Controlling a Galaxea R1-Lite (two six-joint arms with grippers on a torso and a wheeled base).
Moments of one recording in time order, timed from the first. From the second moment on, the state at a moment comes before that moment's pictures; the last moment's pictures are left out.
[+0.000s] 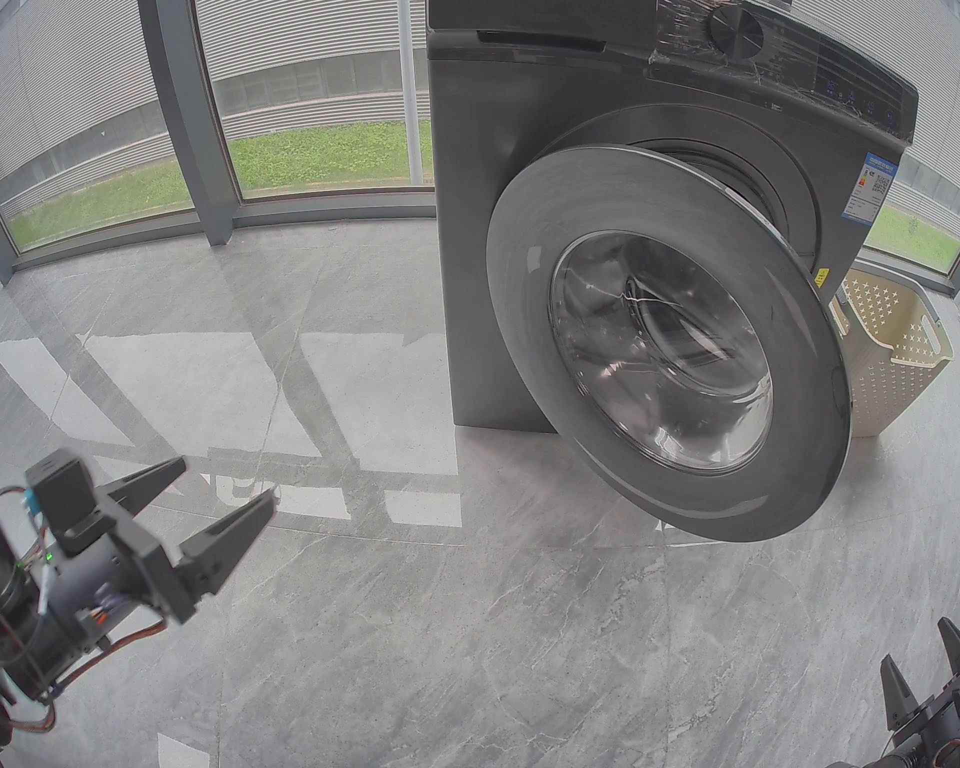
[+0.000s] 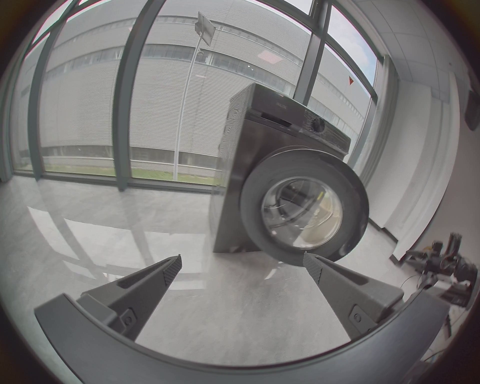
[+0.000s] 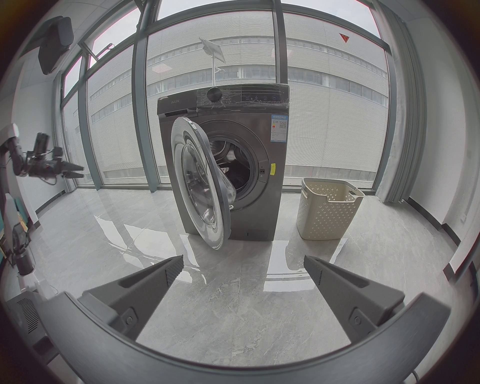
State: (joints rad) left arm -0.57 1.10 -0.33 -0.70 0.13 -0.12; right arm 0.00 0.02 -0.02 0.03 0.02 -0.01
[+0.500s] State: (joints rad) left arm -0.15 0.34 -0.05 -0.17 0.03 -0.01; right arm 0.00 0.02 -0.02 0.03 0.02 0.00
